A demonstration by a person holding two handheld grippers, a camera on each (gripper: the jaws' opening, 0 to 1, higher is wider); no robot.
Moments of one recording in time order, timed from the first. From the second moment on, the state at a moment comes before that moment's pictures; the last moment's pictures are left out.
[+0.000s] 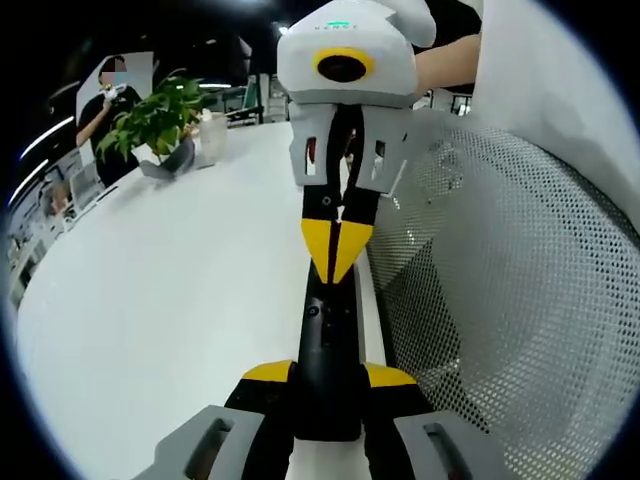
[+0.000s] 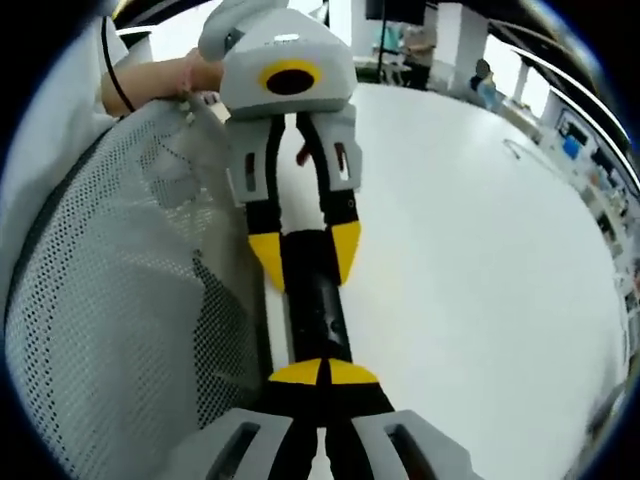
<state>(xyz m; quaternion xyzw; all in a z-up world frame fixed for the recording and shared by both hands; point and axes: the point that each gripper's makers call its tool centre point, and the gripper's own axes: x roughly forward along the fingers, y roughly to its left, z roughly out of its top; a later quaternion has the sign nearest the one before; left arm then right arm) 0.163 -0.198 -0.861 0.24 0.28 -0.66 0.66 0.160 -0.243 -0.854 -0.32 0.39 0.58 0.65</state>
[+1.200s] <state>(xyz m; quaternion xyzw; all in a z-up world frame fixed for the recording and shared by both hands) 0.163 -0.199 -0.862 0.25 0.27 -0.66 0.66 0.162 -0.251 -0.853 -0.28 0.37 0.56 0.69</state>
